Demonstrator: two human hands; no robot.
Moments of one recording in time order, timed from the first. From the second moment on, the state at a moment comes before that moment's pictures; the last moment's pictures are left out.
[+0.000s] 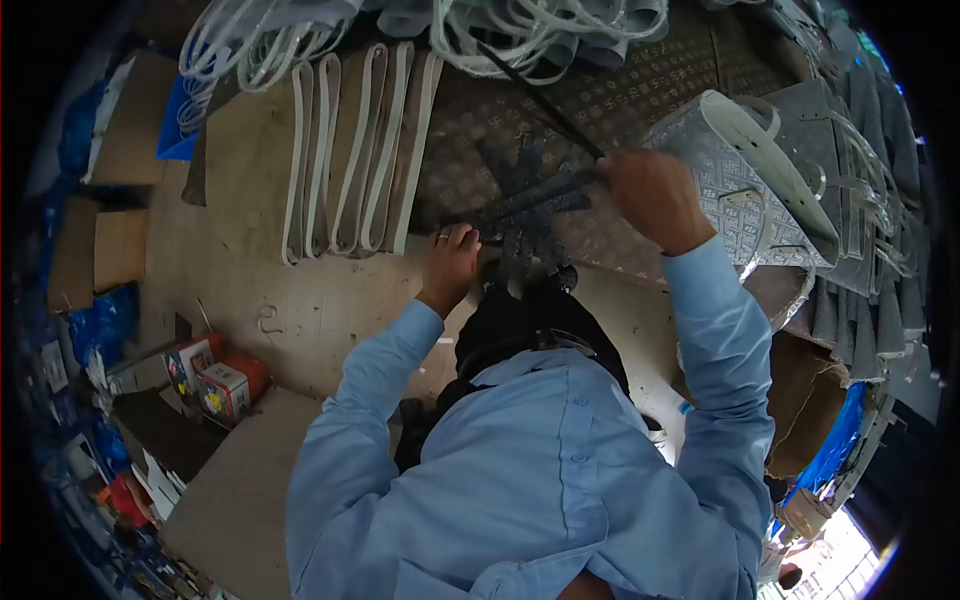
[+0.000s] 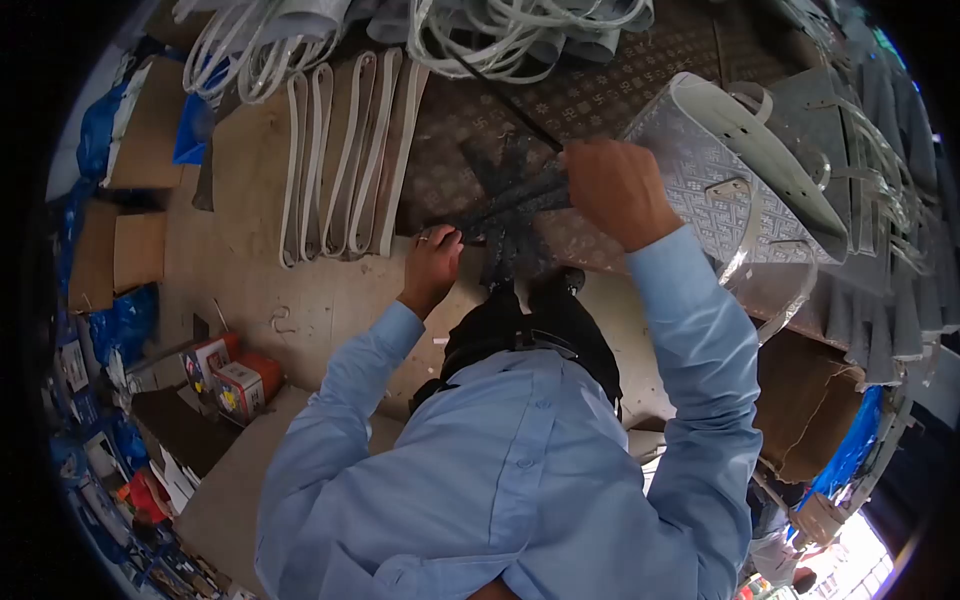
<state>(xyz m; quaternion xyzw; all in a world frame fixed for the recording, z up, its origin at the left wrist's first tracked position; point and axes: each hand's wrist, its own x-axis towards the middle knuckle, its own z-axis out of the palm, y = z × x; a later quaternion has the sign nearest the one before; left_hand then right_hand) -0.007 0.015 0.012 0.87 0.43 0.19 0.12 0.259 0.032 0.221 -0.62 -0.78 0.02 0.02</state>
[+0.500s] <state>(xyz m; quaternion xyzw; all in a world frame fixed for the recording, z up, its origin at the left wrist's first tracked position) 0.086 0.036 0.197 0.55 0.20 0.25 0.77 0.260 -0.101 0.221 -0.42 -0.33 0.68 0.51</state>
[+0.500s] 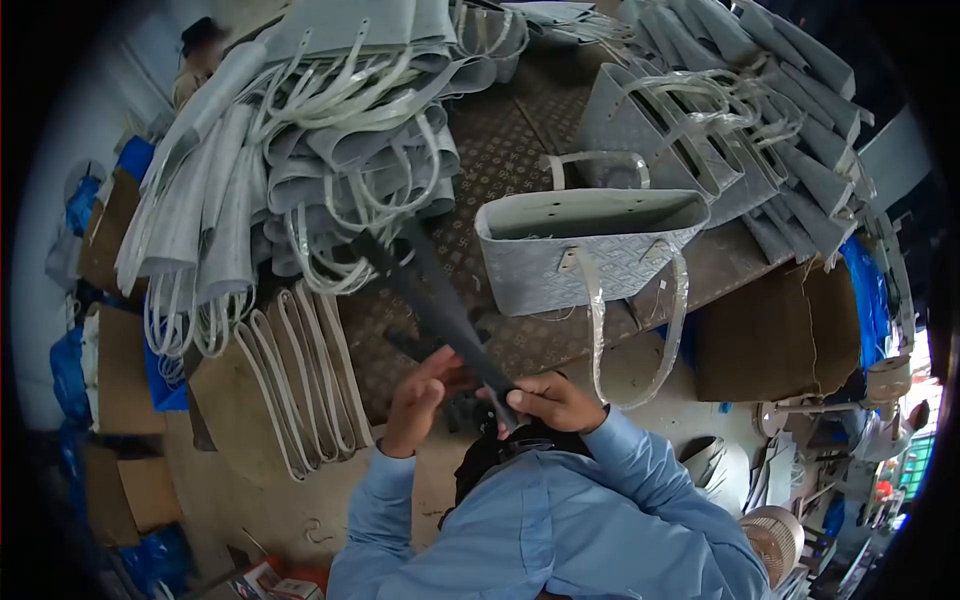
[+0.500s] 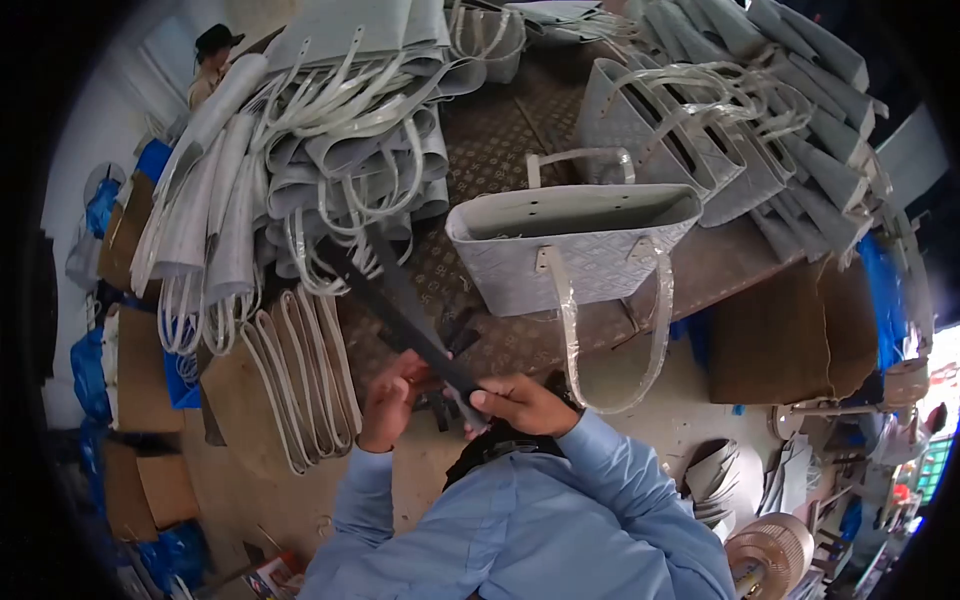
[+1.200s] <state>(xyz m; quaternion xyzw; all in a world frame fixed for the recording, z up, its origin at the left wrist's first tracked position) 0.229 0.092 0.323 0.64 0.28 0.59 0.41 0.588 -0.182 0.283 -0.52 -0.41 0.23 0.71</state>
